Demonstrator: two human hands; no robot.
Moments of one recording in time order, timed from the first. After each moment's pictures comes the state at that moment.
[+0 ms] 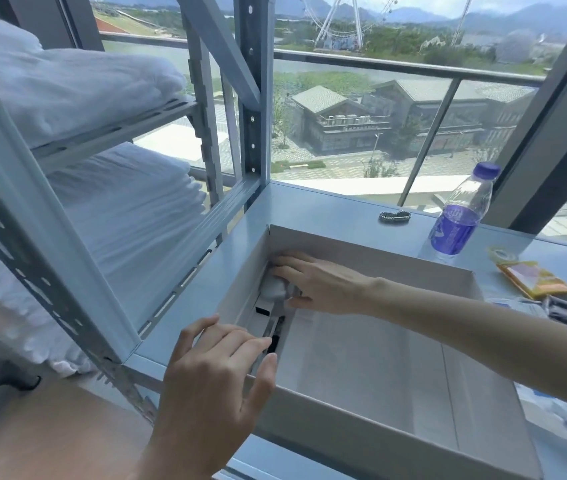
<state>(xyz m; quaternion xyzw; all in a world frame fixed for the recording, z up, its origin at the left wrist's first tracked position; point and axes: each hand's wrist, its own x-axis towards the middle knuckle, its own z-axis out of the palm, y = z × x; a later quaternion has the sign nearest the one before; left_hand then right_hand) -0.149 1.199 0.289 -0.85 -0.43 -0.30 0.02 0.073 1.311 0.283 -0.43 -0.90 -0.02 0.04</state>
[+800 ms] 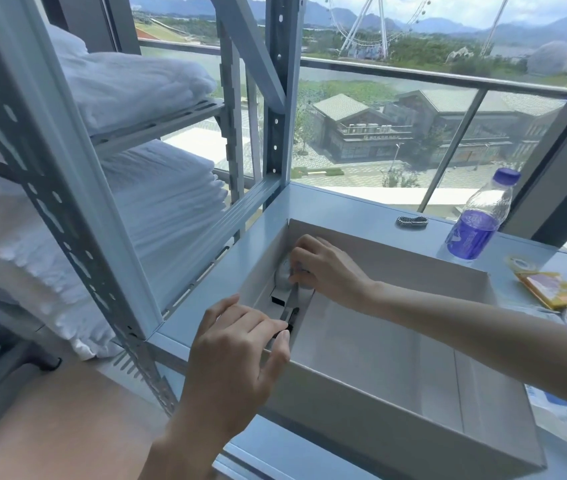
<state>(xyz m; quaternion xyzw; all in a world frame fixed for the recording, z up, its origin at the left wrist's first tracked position) -0.146 1.193 0.289 -0.82 -0.46 -0.33 -0.01 0.057 1.311 0.274 -0.46 -0.86 -0.03 0.22</state>
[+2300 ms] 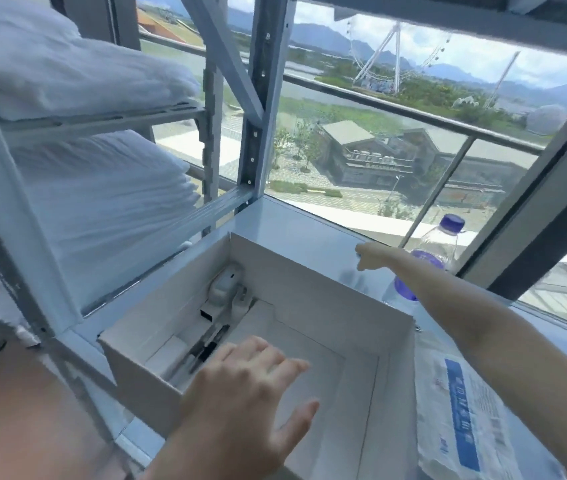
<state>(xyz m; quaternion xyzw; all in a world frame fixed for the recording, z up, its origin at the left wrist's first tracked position) -0.037 1.163 0.310 -0.87 -0.43 -0.24 -0.06 0.273 1.436 0.290 -0.72 -0.66 0.08 -0.19</state>
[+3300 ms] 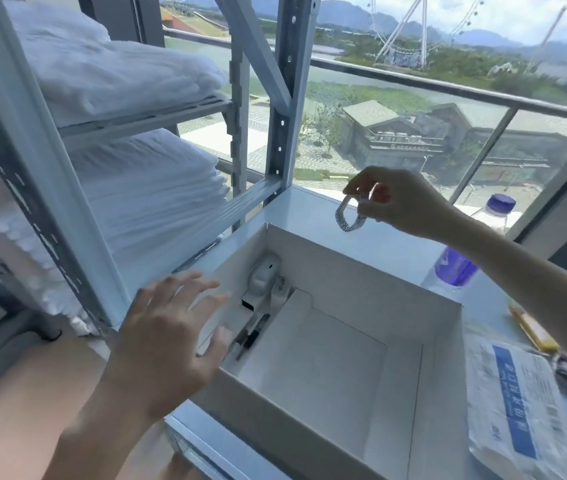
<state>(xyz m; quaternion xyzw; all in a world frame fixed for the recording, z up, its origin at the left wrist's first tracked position) -0.140 1.196 0.311 -0.81 -0.54 -0.23 0.04 0.155 1.313 0.414 -0.54 -0.79 0.11 0.27</state>
